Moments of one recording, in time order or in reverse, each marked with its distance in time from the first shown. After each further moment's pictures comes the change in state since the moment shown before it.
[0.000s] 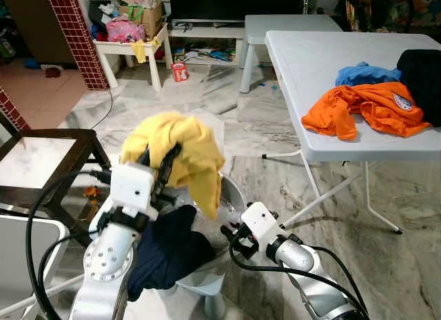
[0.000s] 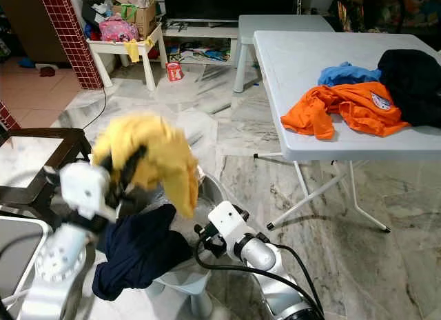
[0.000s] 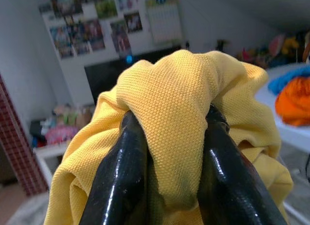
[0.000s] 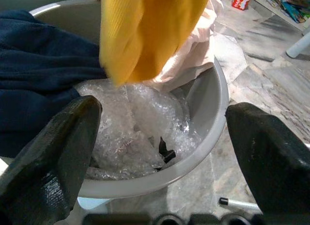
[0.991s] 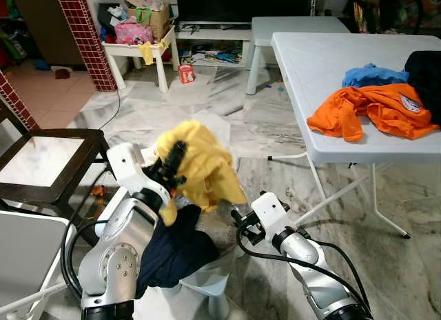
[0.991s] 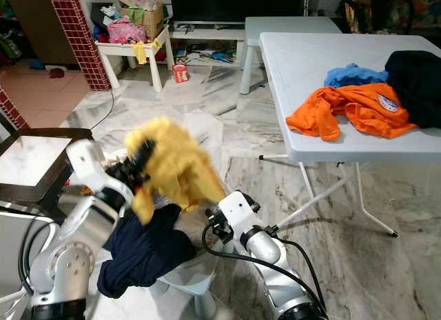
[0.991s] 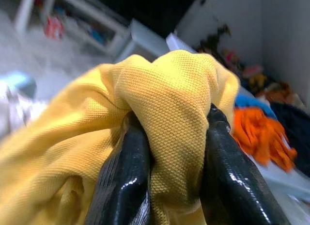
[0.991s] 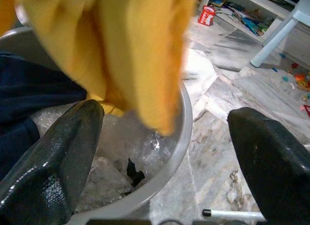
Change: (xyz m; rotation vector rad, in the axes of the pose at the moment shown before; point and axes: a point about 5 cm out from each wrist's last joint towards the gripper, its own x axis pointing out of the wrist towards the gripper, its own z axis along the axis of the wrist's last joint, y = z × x) left arm 0.027 -0.011 -0.032 -0.883 0.374 0.073; right arm 0.001 -0.019 0.004 0.021 -0.046 -0.160
